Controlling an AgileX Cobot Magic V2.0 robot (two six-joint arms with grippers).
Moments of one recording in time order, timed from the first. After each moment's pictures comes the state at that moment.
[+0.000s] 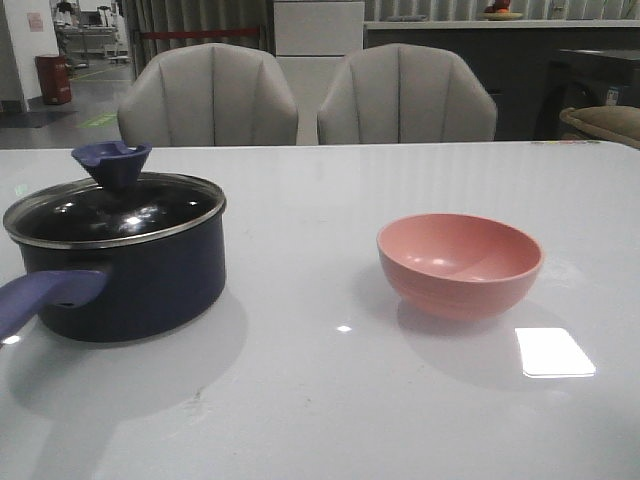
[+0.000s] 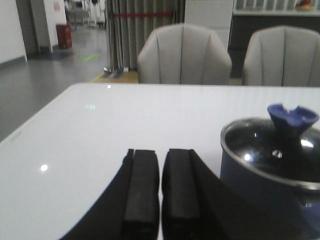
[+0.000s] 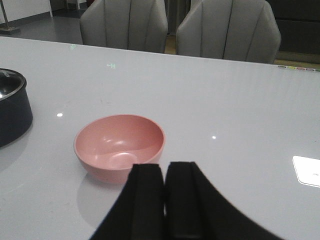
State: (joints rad) left arm 0.05 0.00 0.01 -0.03 0.06 -0.01; right arm 0.25 0.21 -0.11 0.26 0.10 -0.23
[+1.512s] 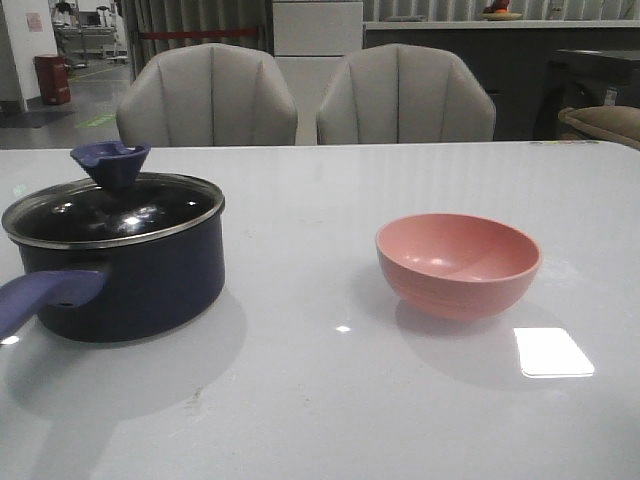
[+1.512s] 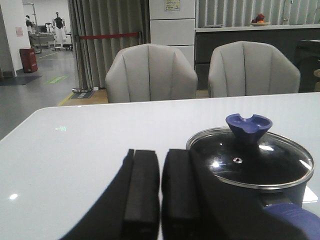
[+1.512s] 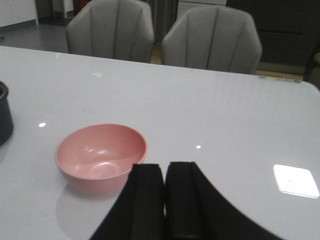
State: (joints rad) left arm -0.08 0.00 0.01 0.02 0.03 -0.02; right arm 0.18 0.15 -0.10 0.20 0.10 -0.20
